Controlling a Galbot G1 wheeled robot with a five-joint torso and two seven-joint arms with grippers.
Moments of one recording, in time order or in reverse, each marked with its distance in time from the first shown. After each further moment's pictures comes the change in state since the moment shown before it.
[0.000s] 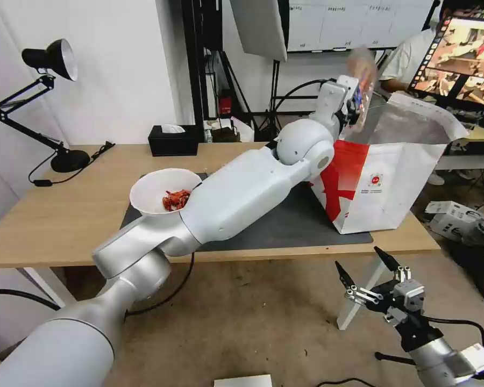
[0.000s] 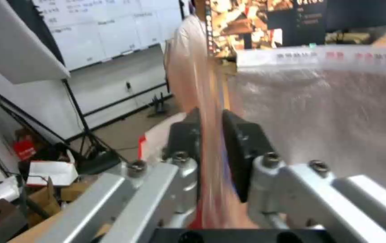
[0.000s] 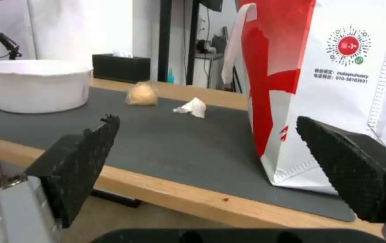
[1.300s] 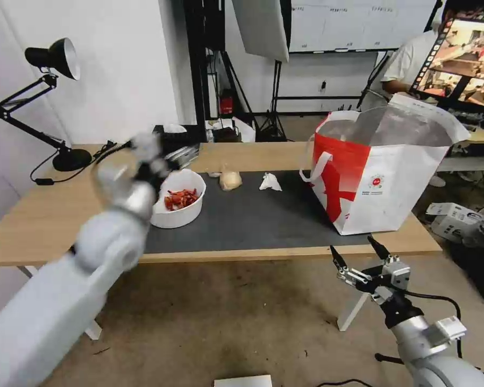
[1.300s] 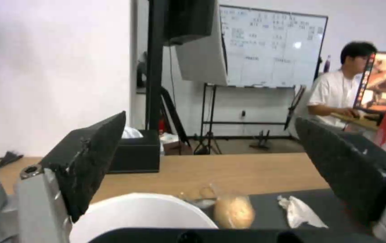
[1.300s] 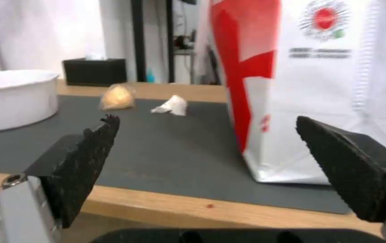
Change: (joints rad) left arm 1.109 0.718 -0.813 -0.897 0.056 -0.287 -0.054; right arm 0.104 -0.039 -0.069 -0.054 0.062 -0.058 0.137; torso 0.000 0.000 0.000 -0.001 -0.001
